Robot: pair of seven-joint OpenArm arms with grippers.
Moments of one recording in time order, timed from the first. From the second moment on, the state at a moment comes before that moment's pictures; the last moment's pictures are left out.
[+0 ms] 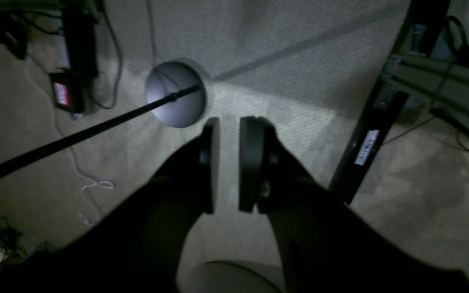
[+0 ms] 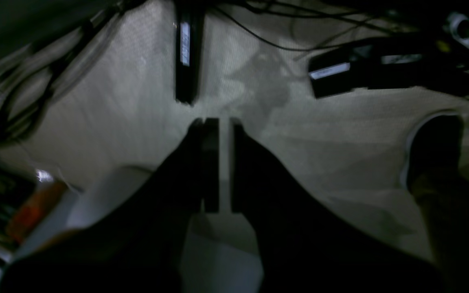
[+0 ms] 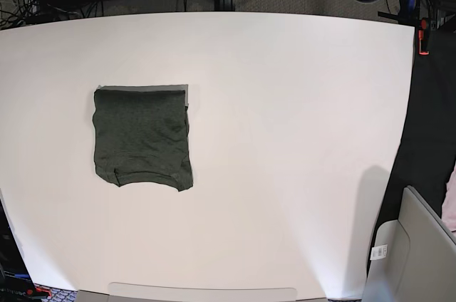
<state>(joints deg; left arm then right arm) 30.7 -6.0 3.2 50.8 -8.8 18.9 7.2 -13.6 5.1 16.4 35.5 -14.6 27.1 -22.8</state>
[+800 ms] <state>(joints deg) 12.7 1.2 3.2 25.2 -8.8 19.3 7.1 -4.6 -5.1 16.5 19.8 -30.6 -1.0 -4.5</state>
